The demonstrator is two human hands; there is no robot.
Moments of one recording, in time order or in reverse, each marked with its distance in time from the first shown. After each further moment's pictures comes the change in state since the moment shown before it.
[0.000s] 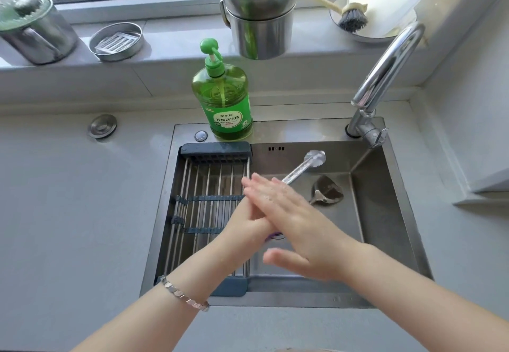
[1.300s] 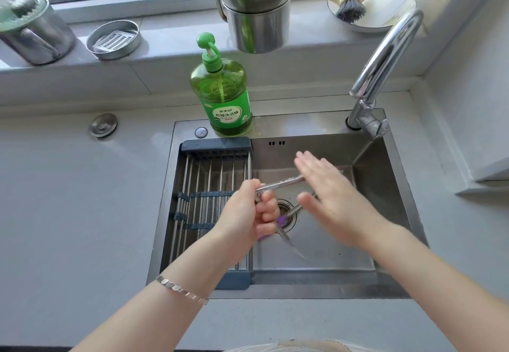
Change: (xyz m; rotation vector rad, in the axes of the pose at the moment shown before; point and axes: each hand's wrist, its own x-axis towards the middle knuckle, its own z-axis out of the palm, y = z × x) left_hand 0.004 0.015 0.005 -0.324 0.229 -0.425; right_hand -0.017 0.035 -0.022 -0.029 0.001 0.380
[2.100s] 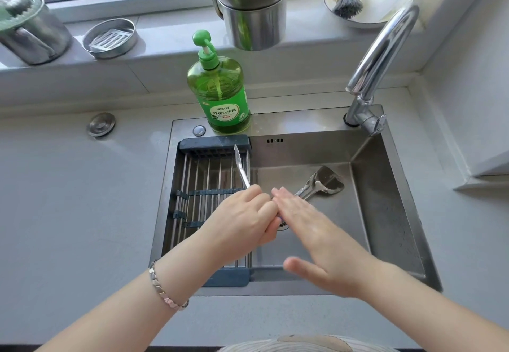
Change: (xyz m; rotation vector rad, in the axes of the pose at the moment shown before) left_hand 0.017 -0.018 -0.037 1.708 -0.025 1.434; right_hand -0.041 -0.015 0.031 -0.030 -0.113 -0.248
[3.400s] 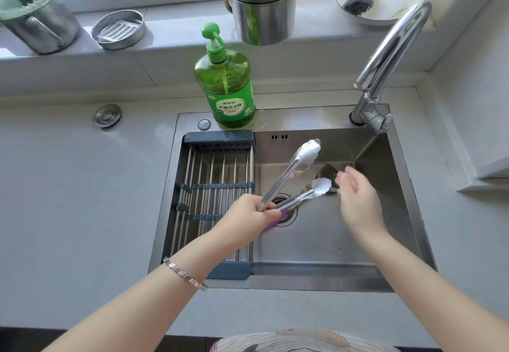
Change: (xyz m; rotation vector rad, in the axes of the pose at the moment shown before) left_hand 0.001 0.011 0.012 -0.935 -0.474 -1.116; right_hand 0.016 0.043 -0.007 0.706 0.591 0.926
